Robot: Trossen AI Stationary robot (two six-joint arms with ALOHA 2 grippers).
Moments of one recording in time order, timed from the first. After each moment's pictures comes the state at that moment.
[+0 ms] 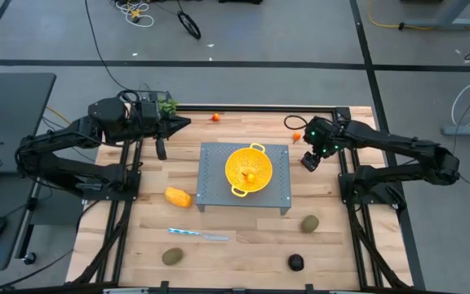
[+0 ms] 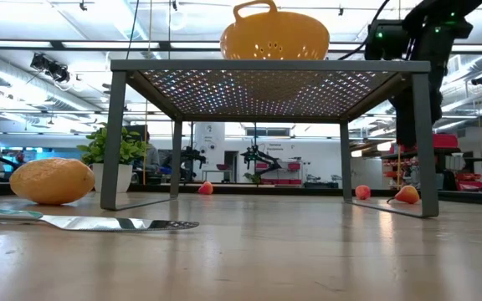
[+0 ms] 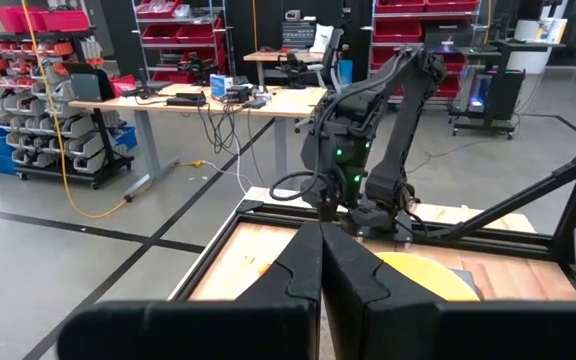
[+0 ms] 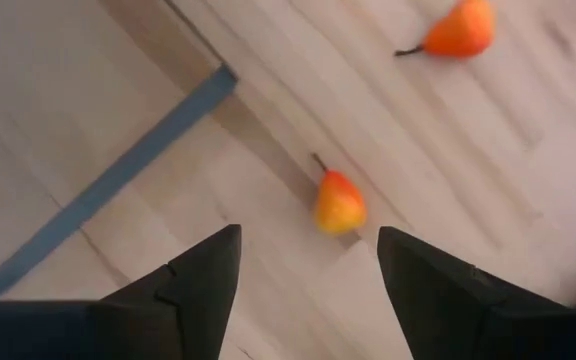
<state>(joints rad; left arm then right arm) 0.14 0.88 1.15 -0.33 -0.14 0.00 -0.48 1.08 0.76 -0.95 -0.02 0.25</state>
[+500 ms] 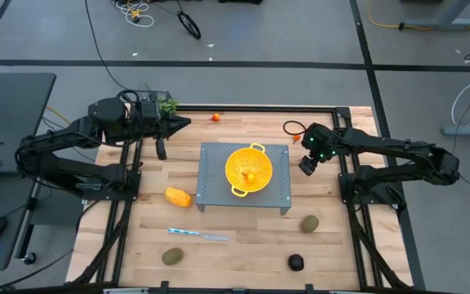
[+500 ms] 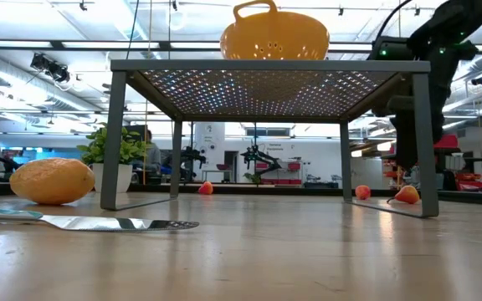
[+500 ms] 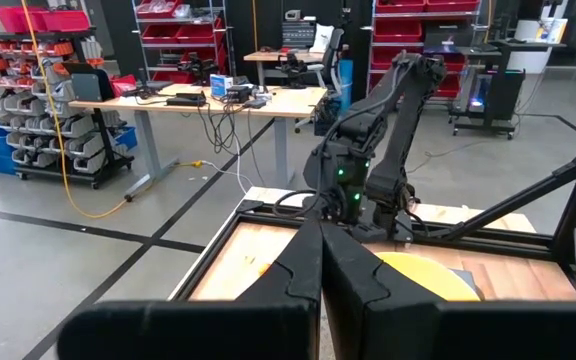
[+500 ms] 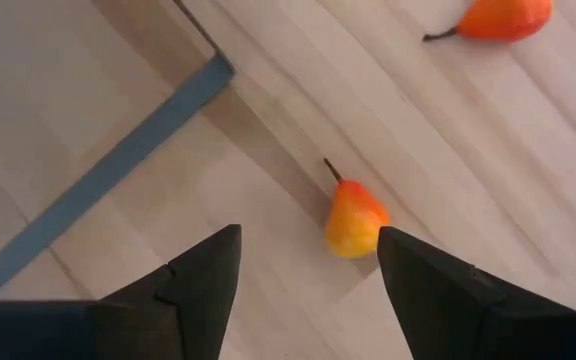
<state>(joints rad) 0.14 0.88 1.15 -0.33 -0.14 0.00 -0.48 1.08 0.61 -0.76 -0.03 0.25</state>
